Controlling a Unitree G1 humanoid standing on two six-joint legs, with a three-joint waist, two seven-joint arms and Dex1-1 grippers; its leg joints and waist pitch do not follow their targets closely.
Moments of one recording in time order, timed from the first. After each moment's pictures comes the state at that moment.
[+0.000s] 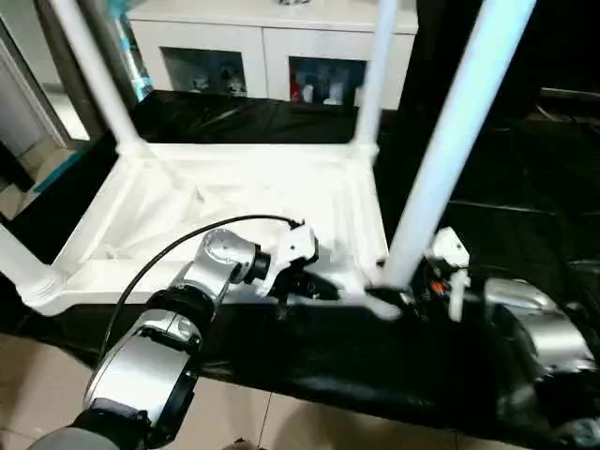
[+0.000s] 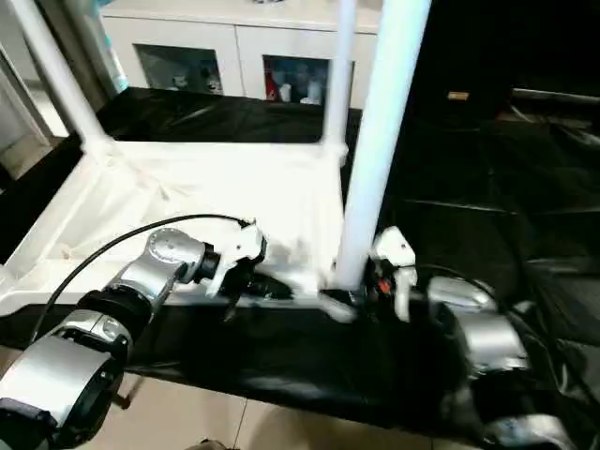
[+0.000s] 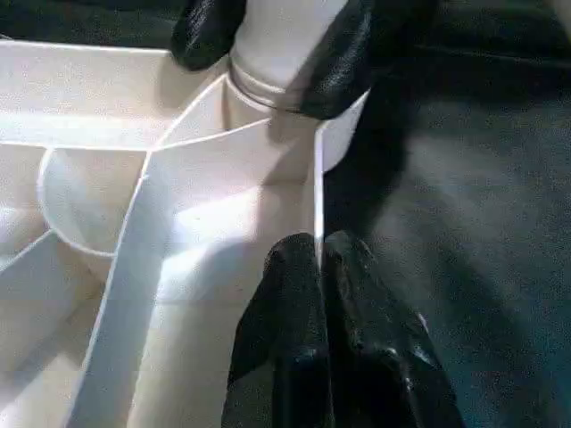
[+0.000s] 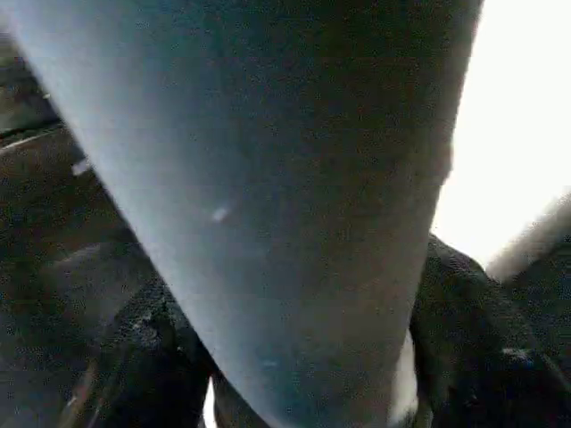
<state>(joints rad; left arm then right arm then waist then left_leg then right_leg) -0.84 0.12 -0.19 1.13 0.12 -0.22 -1.19 -0.37 -0.39 0.05 0.48 0.22 0.13 0.92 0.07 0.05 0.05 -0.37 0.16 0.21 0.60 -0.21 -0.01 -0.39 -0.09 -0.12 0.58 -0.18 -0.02</state>
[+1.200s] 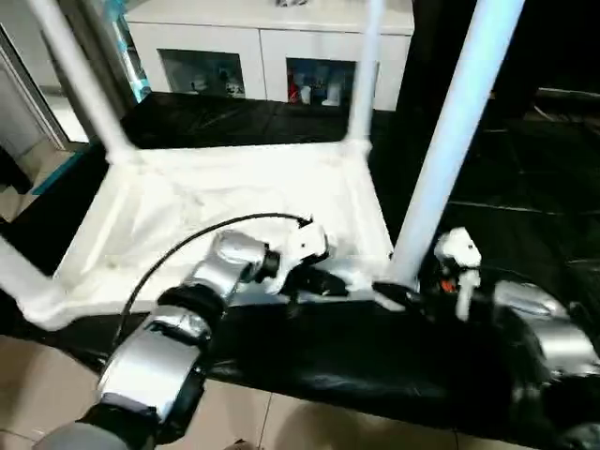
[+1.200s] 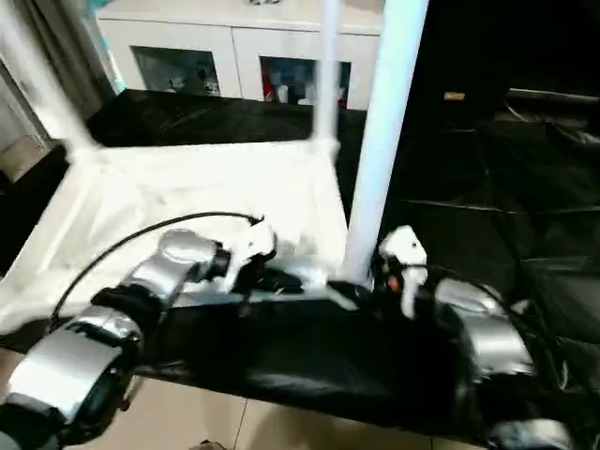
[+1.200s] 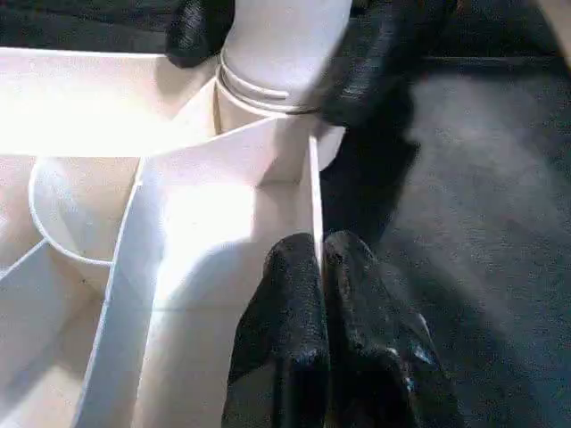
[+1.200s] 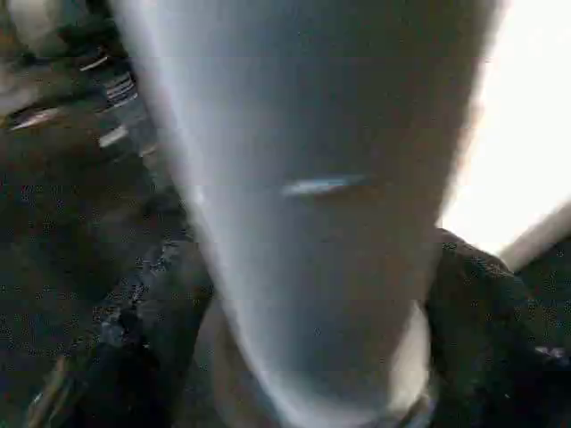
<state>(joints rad) -0.86 0.12 -0.20 1.17 0.11 -0.24 -1.33 -0.30 -0.51 0.08 0.39 0.27 0.11 1.12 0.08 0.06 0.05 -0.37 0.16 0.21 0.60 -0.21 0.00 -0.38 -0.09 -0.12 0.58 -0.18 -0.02</state>
